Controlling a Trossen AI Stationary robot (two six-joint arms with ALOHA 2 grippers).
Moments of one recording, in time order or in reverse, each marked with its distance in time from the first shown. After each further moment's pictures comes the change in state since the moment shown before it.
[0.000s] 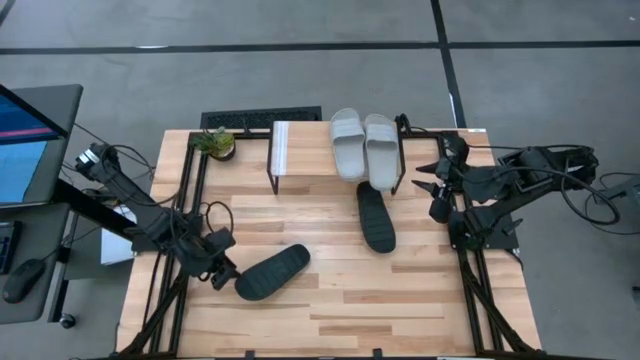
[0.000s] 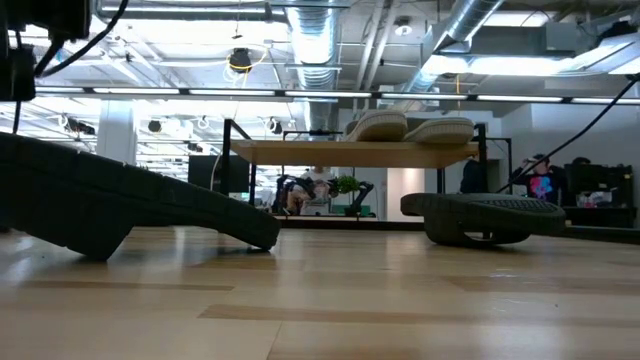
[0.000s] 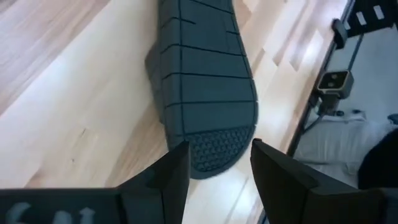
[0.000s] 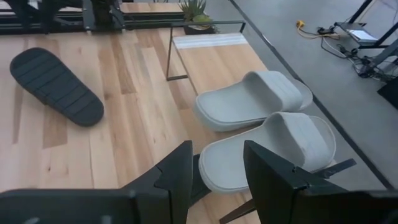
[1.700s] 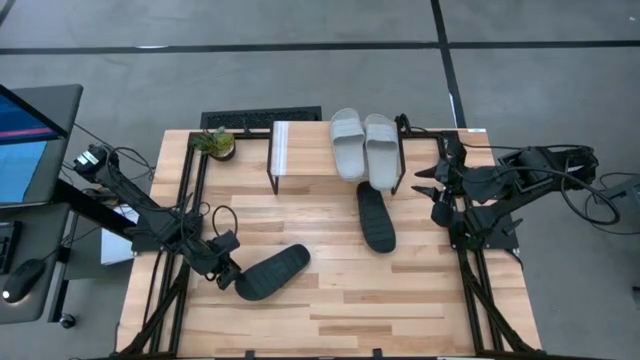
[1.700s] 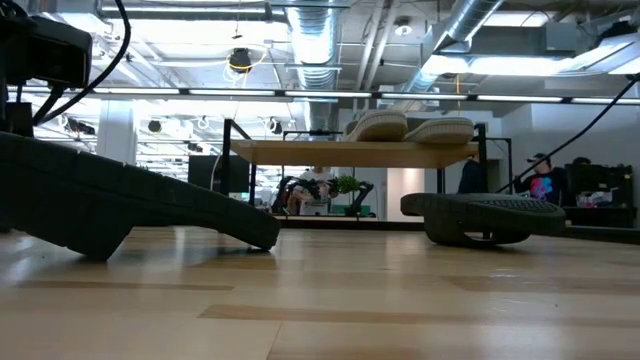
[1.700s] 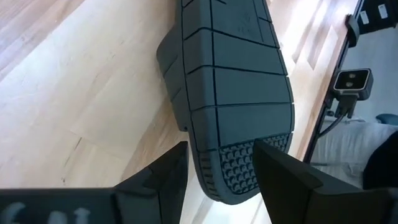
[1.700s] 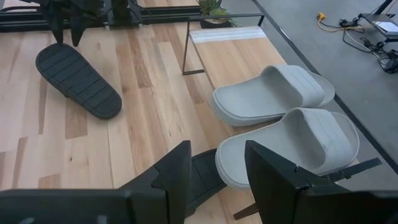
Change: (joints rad) left arm 0.035 0.000 -0.201 0.258 0.041 0.027; right arm 0.000 0.000 0.000 0.000 -0.073 0.005
